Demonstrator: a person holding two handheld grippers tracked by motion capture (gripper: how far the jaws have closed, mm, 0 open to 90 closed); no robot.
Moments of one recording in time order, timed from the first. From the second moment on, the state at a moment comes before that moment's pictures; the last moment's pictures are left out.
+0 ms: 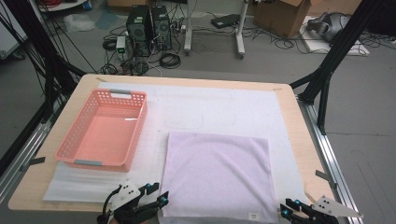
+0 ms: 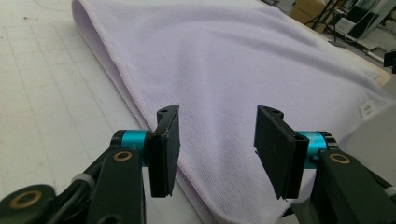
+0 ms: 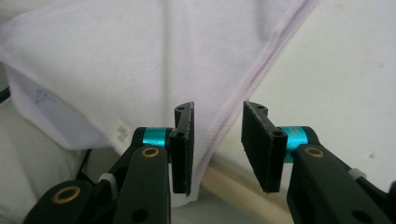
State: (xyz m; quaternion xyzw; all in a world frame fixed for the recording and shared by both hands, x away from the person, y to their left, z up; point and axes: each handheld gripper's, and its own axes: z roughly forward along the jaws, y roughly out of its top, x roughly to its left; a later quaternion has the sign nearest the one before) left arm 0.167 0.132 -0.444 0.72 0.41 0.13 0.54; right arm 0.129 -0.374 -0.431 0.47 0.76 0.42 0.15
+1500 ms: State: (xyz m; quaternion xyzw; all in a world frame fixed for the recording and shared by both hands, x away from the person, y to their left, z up) left arm 0.342 0.112 -0.453 0.73 0.51 0.13 0.45; right arm 0.306 -0.372 -0.439 0.51 0.74 0.41 0.18
